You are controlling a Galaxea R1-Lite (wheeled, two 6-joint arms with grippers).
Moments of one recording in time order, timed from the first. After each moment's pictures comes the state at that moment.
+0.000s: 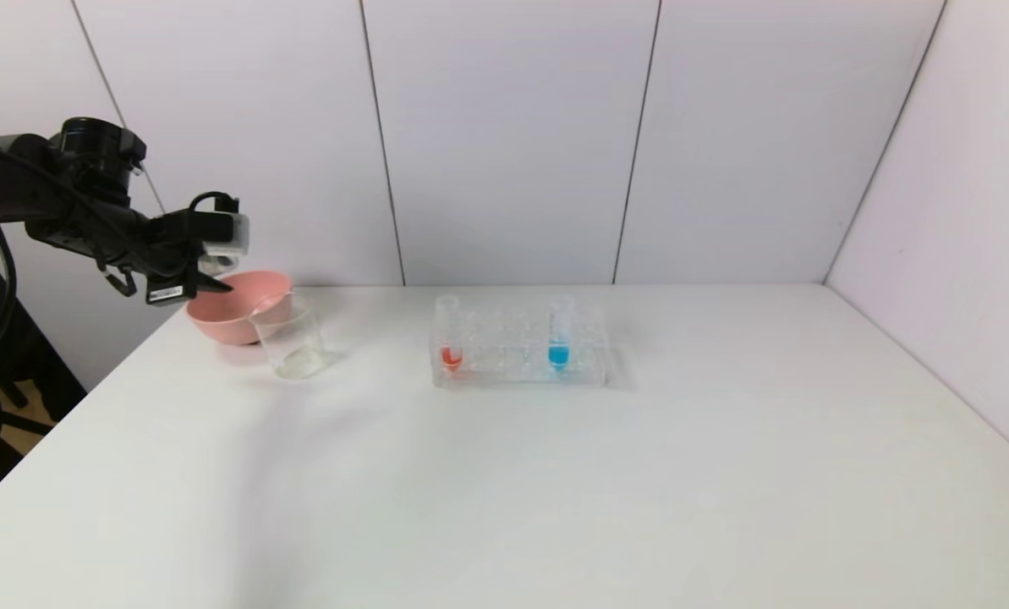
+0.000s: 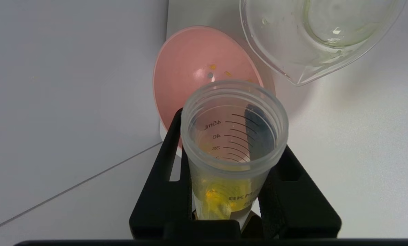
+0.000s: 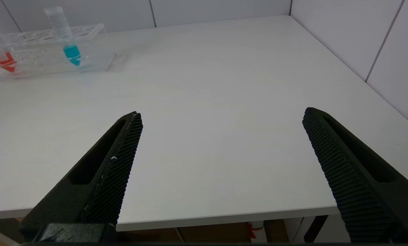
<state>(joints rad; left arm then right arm) 0.20 2.15 -2.01 0.62 -0.30 1.53 0.00 0.00 0.00 0.00 -0.04 0.10</state>
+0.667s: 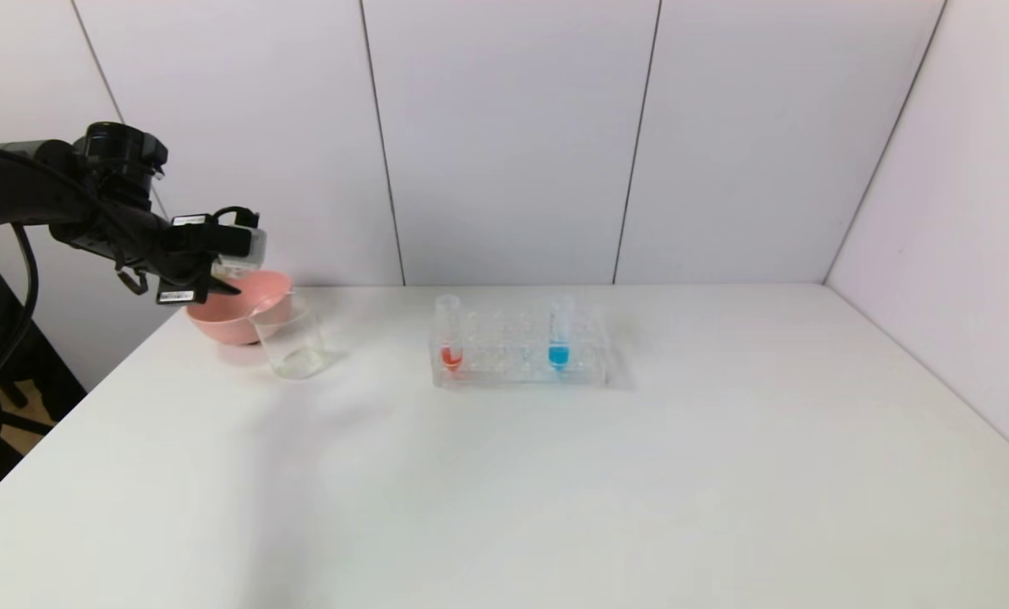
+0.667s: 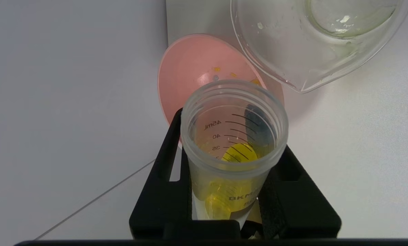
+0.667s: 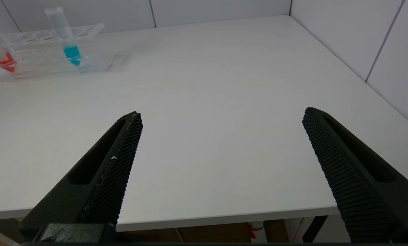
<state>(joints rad) 0.16 2.17 -2.01 0.60 -0.24 1.63 0.00 0.00 0.00 0.00 -0.04 0.10</state>
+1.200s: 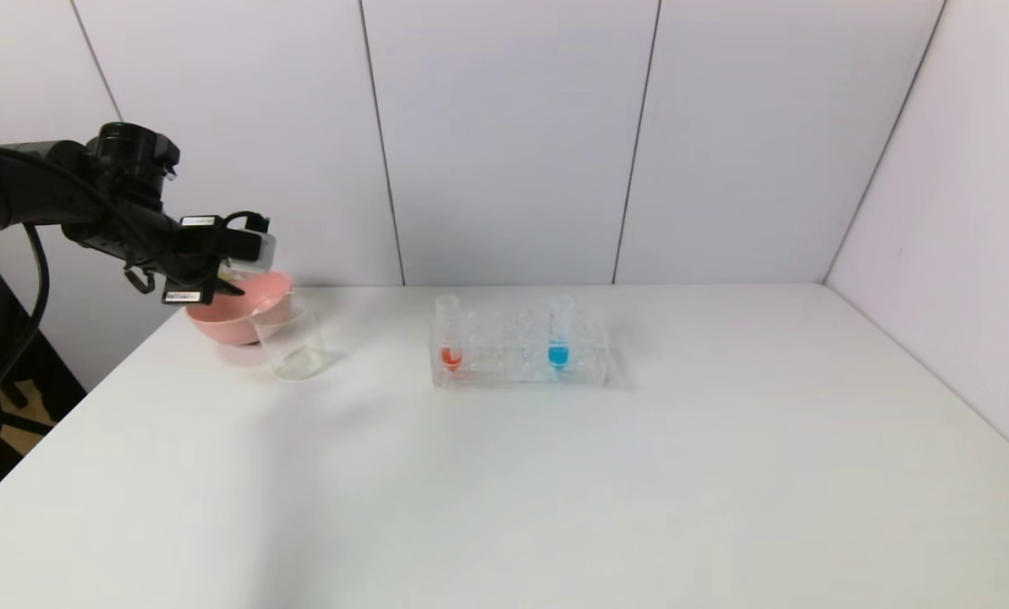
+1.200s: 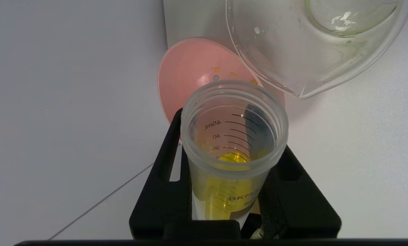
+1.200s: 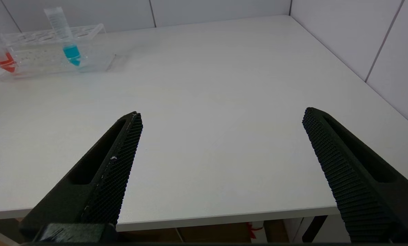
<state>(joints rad) 0.15 2.17 -2.01 0.61 -0.20 1.65 0.00 0.00 0.00 0.00 -0.04 0.10</state>
